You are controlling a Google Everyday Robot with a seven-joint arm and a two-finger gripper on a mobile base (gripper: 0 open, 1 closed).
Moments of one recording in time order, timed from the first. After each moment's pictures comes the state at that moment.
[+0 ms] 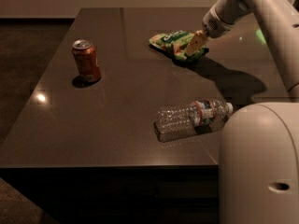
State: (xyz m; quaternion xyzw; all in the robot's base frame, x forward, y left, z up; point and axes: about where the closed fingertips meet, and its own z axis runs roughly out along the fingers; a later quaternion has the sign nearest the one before) arm 0.759 -0.177 0.880 -0.39 0.88 0.08 0.26
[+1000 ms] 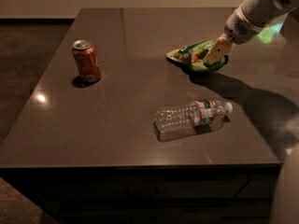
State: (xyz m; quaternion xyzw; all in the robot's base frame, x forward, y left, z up) arm 0.670 -0.211 0.902 -0.43 0.87 0.08 0.23
